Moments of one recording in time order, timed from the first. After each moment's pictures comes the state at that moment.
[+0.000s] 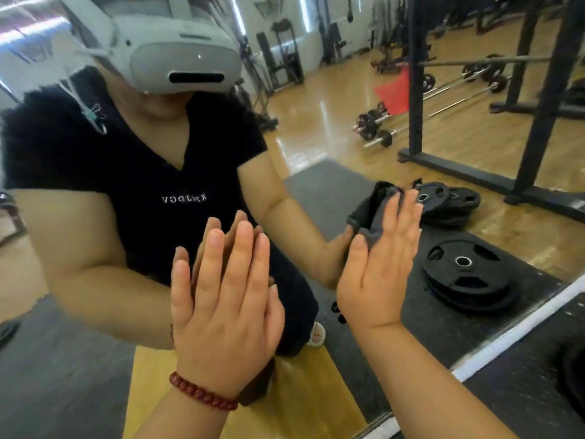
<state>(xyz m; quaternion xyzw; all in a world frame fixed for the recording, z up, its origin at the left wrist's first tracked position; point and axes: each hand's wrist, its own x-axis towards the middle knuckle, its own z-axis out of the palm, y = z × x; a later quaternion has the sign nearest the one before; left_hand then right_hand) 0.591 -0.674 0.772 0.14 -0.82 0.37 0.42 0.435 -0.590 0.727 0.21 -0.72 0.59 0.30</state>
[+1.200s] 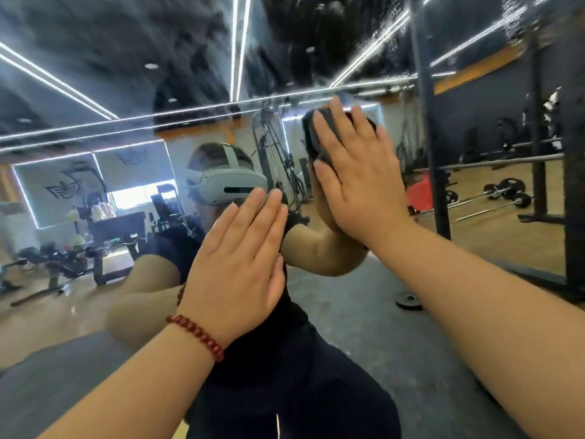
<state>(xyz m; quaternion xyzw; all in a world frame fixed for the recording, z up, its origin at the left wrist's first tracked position) 0.631 -0.693 0.667 0.10 -0.79 0.44 0.42 0.439 -0.599 0.708 0.45 -0.61 0.37 0.53</state>
